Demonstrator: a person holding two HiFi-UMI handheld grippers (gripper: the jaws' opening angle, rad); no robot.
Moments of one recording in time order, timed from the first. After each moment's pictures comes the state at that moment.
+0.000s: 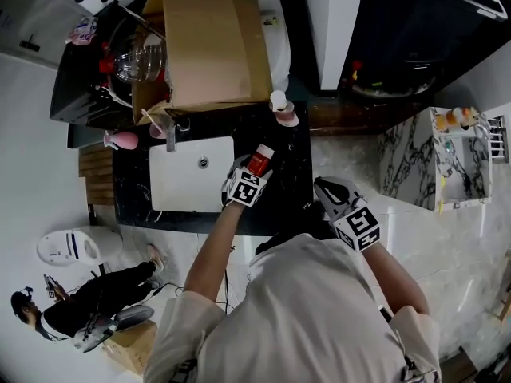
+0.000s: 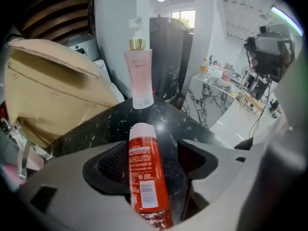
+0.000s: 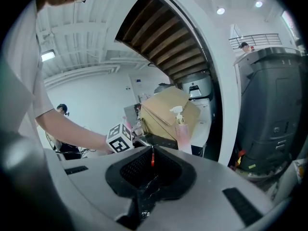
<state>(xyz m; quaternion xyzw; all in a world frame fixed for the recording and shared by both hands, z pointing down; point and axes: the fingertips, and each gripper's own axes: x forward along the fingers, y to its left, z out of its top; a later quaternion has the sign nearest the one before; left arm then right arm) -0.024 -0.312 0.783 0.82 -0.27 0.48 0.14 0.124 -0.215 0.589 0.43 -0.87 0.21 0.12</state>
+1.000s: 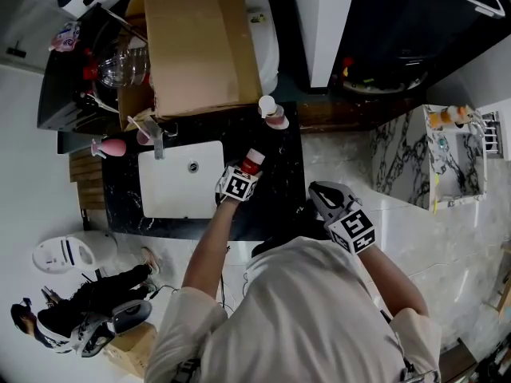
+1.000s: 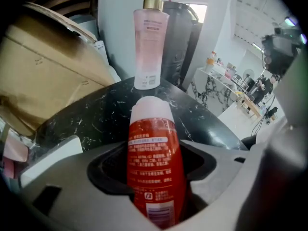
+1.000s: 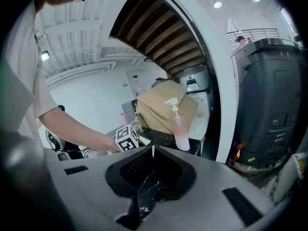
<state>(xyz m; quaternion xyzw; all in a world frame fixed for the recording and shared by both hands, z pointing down) -0.029 -0.325 0.845 0.80 -0.25 0.50 0.20 0.135 -0.221 0.613 0.43 -0.86 0.24 0.14</state>
